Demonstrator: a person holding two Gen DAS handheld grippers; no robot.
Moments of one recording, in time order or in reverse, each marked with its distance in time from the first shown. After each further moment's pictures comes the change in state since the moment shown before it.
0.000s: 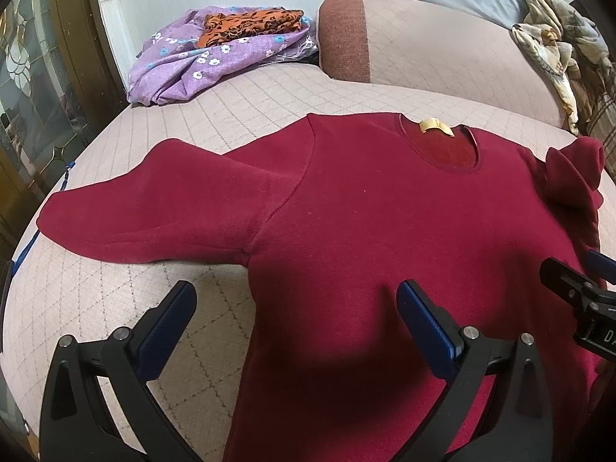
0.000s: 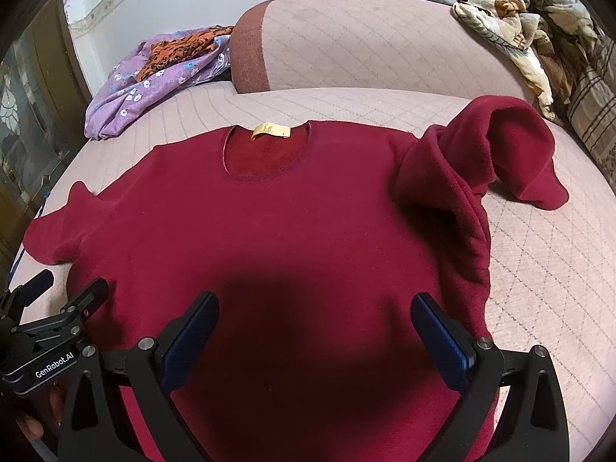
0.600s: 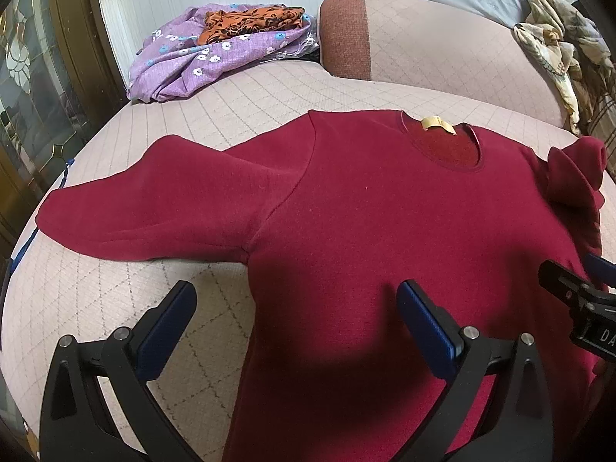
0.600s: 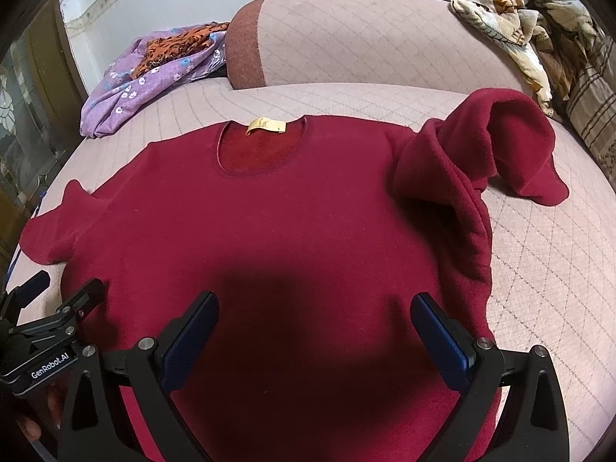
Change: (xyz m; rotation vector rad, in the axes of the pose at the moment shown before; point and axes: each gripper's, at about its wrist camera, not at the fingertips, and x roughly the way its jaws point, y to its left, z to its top) left arm 0.002 0.002 -0.001 -0.002 0.007 -0.004; right arm 0.007 -0.002 -0.001 0.005 0.016 -0.009
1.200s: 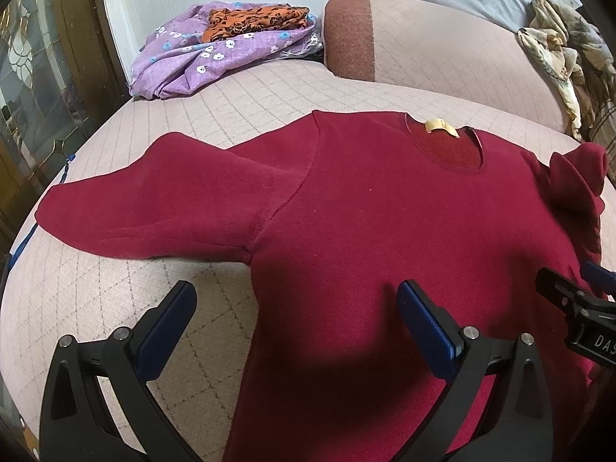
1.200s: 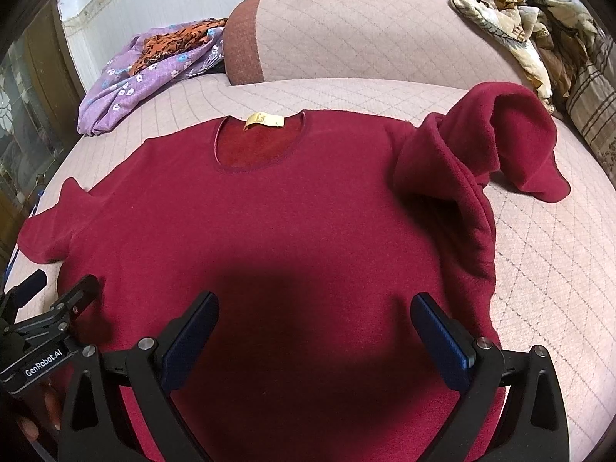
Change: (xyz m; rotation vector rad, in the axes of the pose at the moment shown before) left arm 0.000 0.004 0.000 -0.019 0.003 -0.005; right arm 0.004 0.000 0.000 0.001 0.017 -0.002
